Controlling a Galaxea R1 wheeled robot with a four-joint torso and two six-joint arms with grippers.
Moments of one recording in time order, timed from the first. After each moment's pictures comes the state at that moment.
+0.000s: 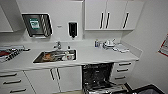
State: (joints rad) left arm 1.50 2.98 -2.73 2.82 0.15 -2.83; right arm -1.47 2.99 -2.70 0.20 -0.08 -0.10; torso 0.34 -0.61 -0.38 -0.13
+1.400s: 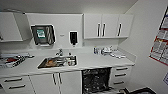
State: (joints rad) left arm 1.52 2.99 -2.73 2.82 0.15 -2.83; right arm -1.48 2.99 -2.70 0.19 -0.08 -0.10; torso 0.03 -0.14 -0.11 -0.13
